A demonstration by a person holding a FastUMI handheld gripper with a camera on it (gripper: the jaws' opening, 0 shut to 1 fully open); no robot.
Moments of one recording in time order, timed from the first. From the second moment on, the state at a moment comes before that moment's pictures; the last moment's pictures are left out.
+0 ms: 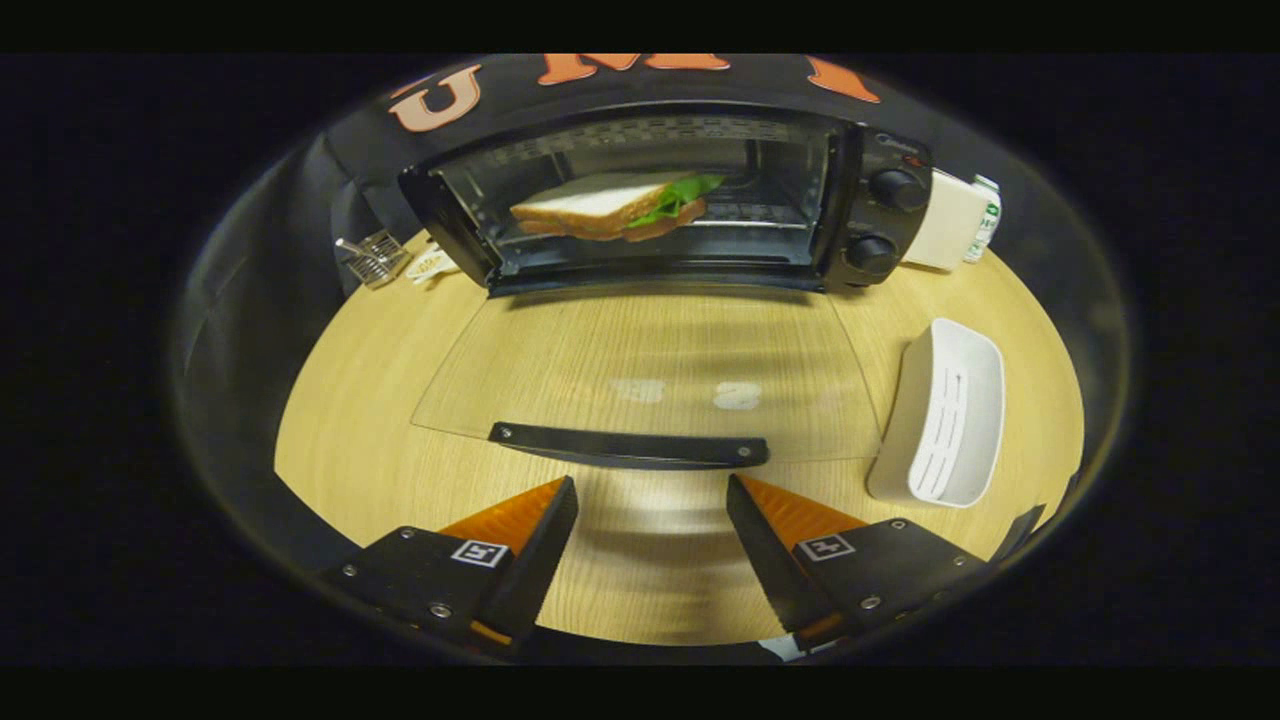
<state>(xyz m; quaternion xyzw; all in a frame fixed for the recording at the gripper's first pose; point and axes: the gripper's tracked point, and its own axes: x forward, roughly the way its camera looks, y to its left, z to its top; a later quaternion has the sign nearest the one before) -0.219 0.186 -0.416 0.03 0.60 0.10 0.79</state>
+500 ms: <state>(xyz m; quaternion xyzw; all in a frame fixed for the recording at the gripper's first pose) -0.175 0.193 -0.373 0.03 0.54 0.11 0.83</state>
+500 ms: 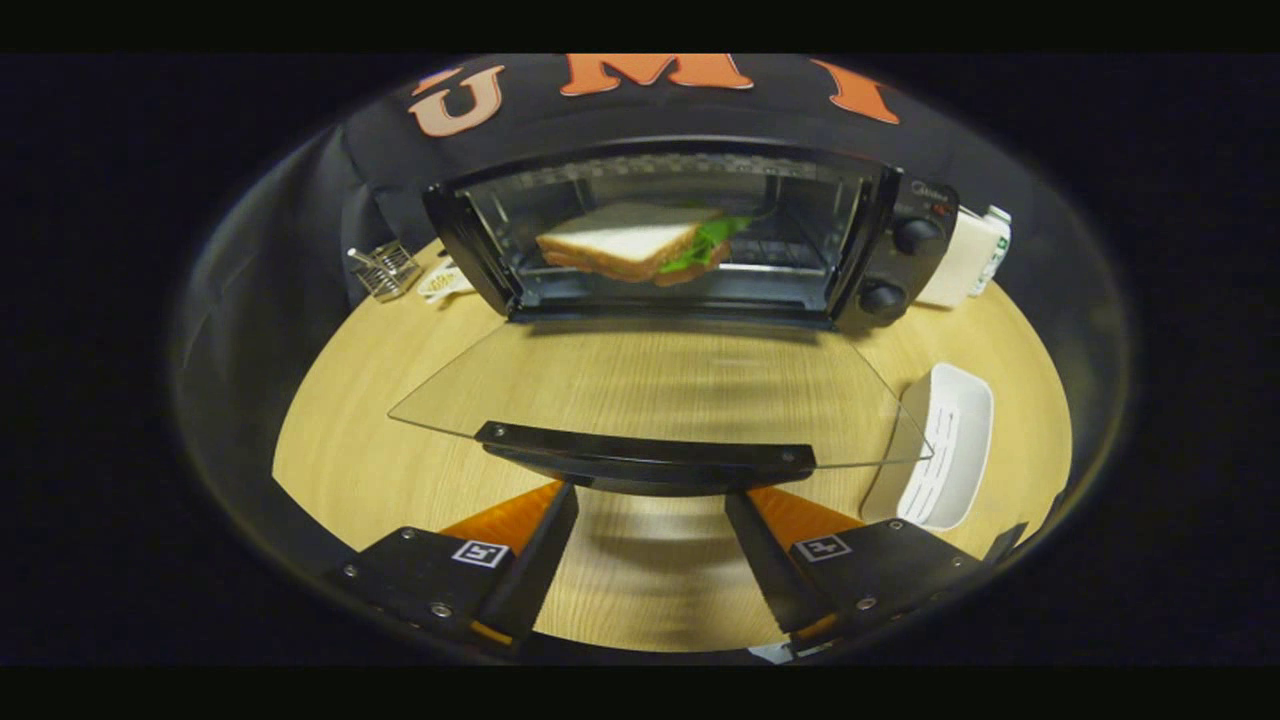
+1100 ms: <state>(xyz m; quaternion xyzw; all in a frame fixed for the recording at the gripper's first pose) -0.038 0.177 -0.276 0.05 0.40 0.08 0.91</state>
